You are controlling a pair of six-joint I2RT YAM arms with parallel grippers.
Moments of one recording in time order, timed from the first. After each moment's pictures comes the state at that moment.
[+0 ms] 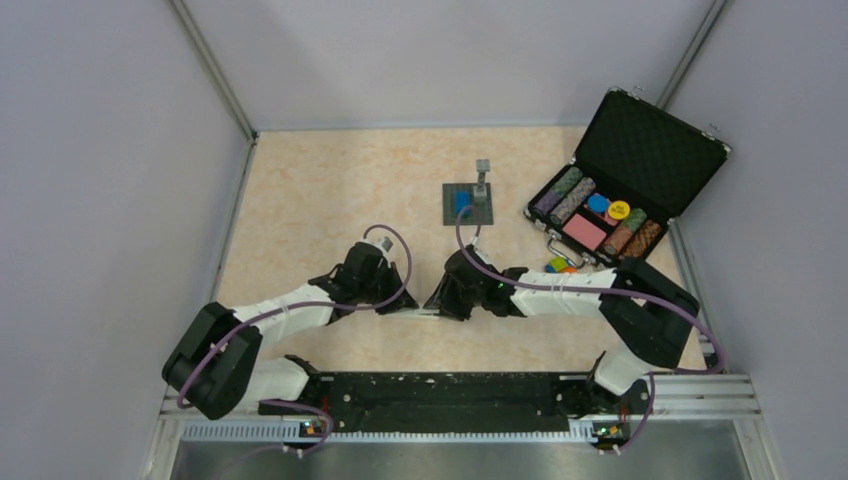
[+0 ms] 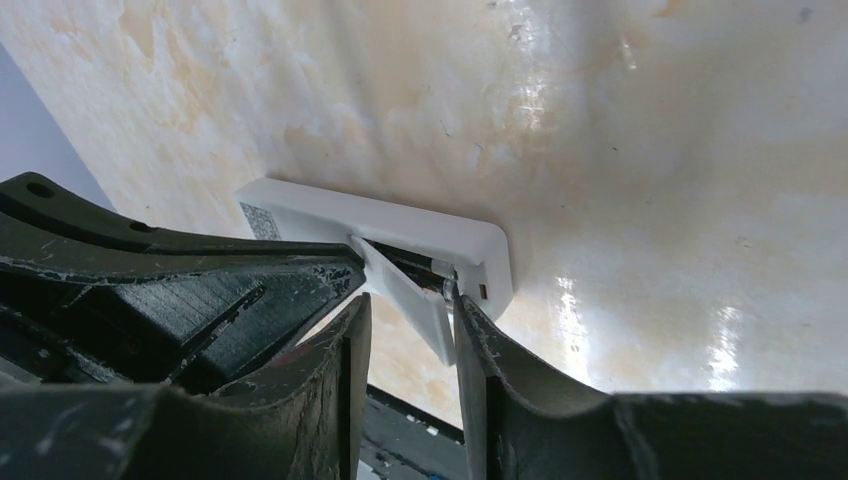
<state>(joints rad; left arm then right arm) -0.59 1.29 0.48 -0.04 0.31 -0.84 0.99 1.61 0.79 -0.06 -0.01 1.35</state>
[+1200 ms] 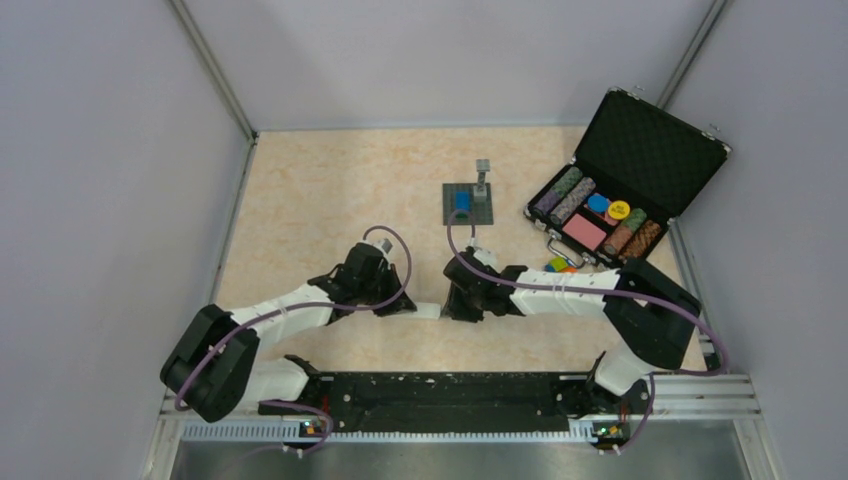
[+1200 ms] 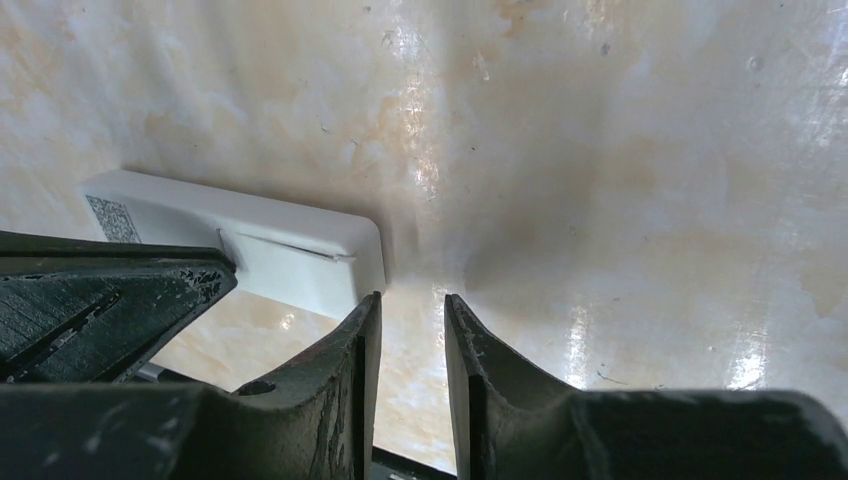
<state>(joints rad) -0.59 1.28 0.49 -0.06 0.30 -0.84 1.00 1.59 0.83 -0.27 0.10 1.16</state>
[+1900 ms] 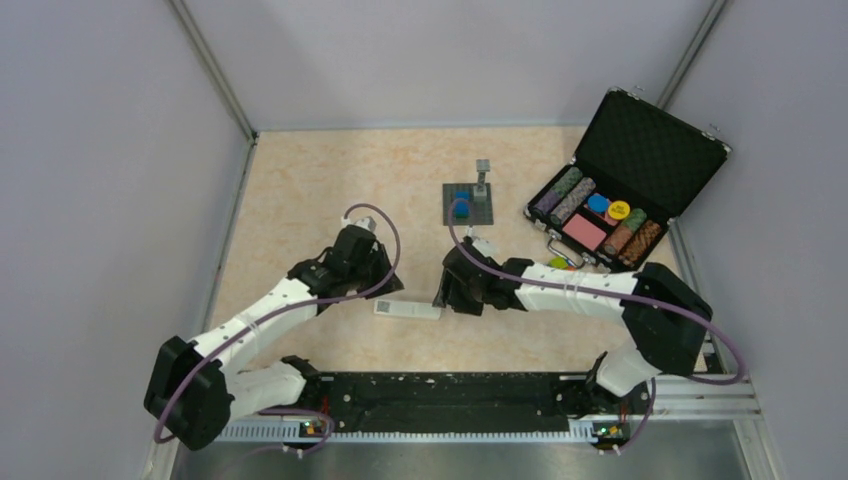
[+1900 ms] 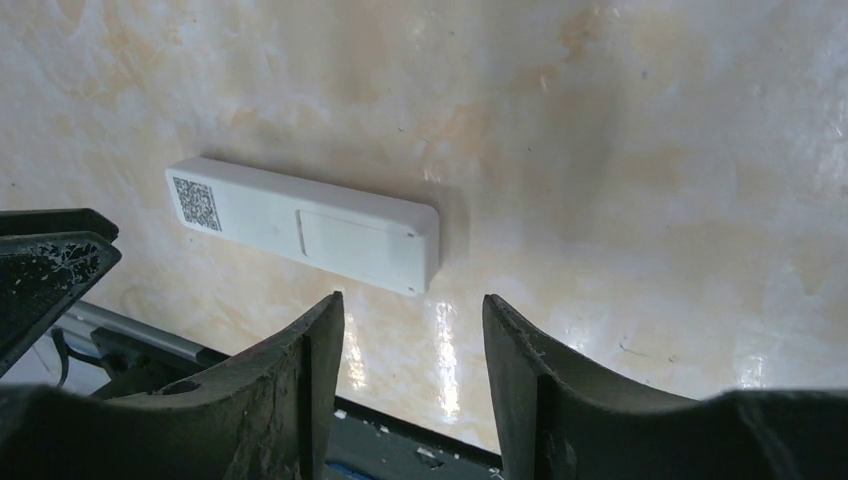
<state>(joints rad) -0.58 1.13 0.70 -0.41 0.10 -0.79 1.00 1.51 0.87 -0.34 0.11 1.13</state>
